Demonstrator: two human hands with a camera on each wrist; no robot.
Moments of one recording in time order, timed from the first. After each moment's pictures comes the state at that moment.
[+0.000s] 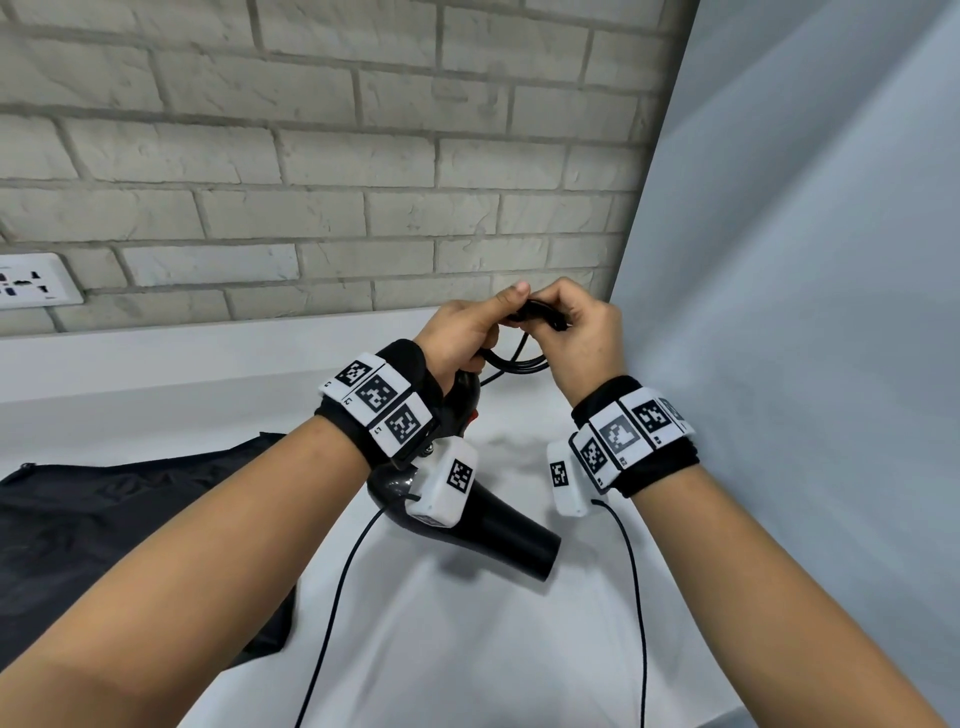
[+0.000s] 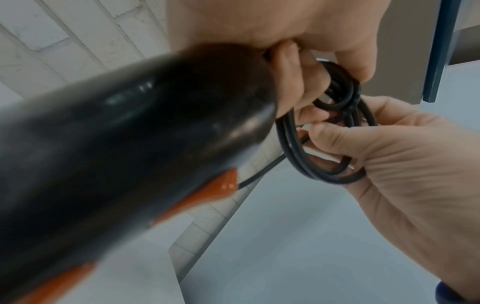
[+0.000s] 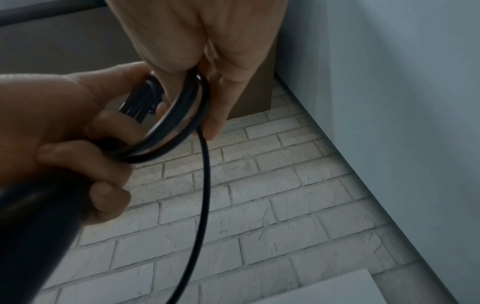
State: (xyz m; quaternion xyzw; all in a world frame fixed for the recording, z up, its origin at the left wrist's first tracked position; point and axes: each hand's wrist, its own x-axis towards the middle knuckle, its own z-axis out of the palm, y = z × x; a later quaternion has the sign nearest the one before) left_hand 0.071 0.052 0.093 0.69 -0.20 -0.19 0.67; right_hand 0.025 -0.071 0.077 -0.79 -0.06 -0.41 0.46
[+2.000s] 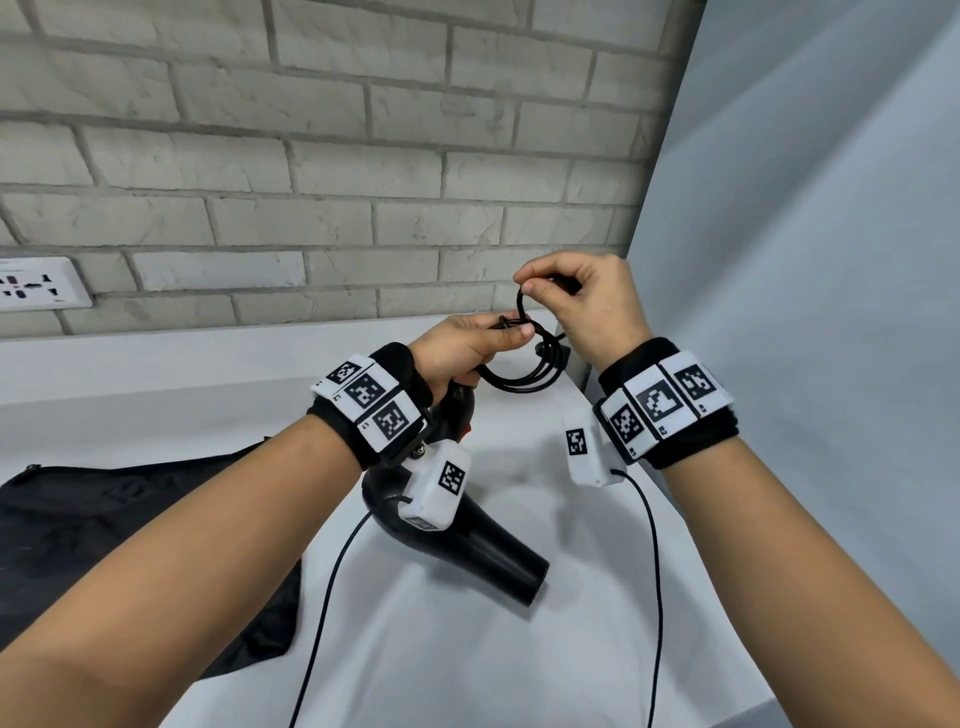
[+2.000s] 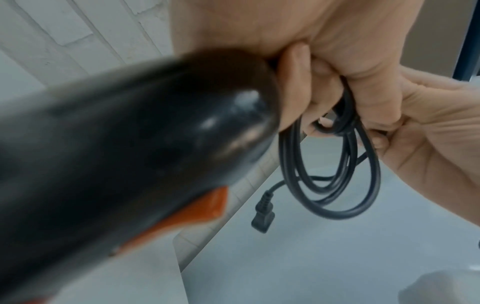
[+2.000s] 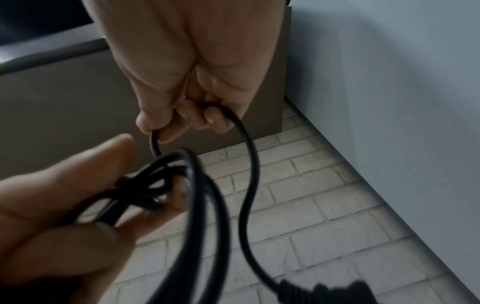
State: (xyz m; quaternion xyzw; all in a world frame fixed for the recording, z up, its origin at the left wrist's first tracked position) left_hand 0.072 0.065 0.092 0.70 -0.25 -0.23 0.63; right_hand 0.020 -0.068 0.129 -0.84 -0.07 -0.33 0.42
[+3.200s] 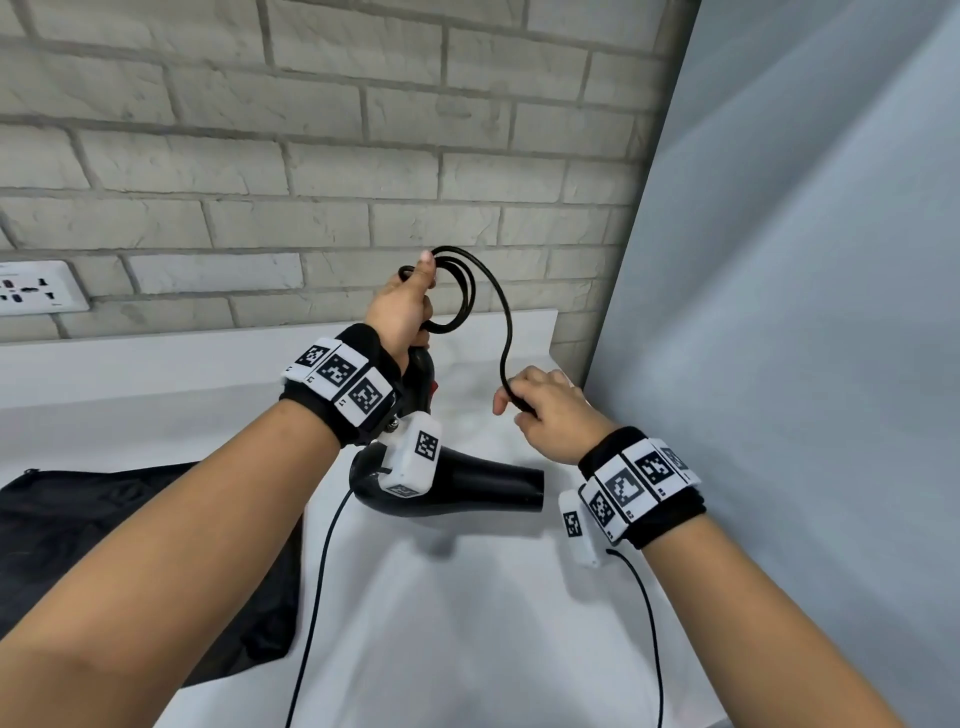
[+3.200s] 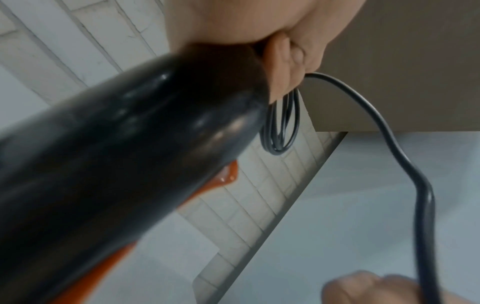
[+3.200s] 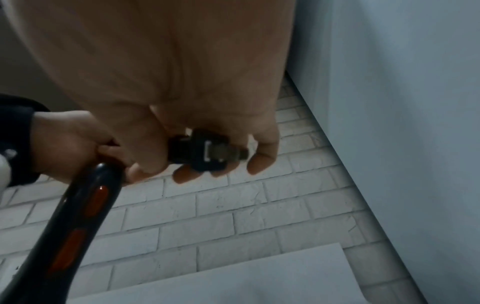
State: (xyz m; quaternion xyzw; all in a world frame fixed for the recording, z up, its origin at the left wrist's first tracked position) left_hand 0.110 0.084 0.098 0.65 -0.12 -0.07 0.75; right_hand 0.005 -0.067 0.047 -0.98 -0.02 -0.04 0.21
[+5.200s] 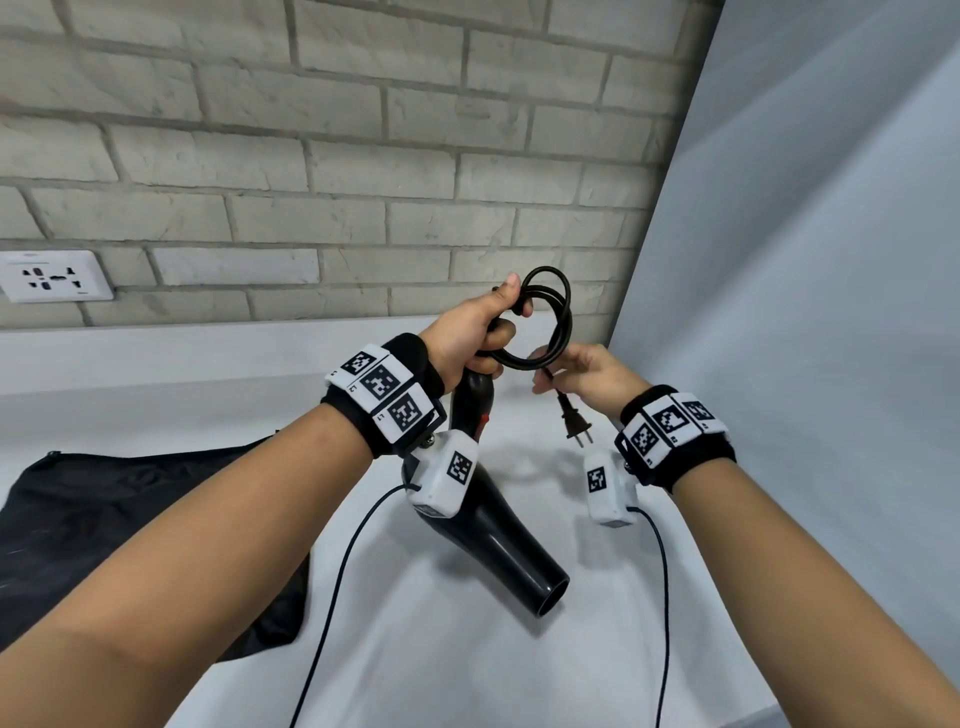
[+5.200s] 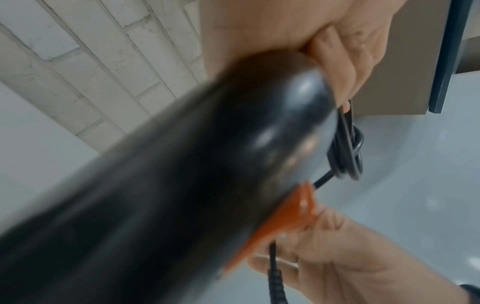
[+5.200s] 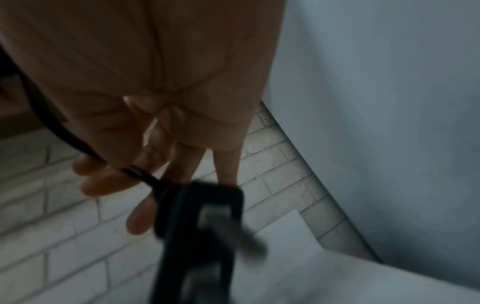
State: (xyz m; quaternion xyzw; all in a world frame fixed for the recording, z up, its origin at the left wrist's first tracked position) left_hand 0.070 0.069 0.104 0.65 -0.27 -0.25 0.66; right_hand 0.026 -0.103 0.062 -0.84 0.00 -0.05 0.53
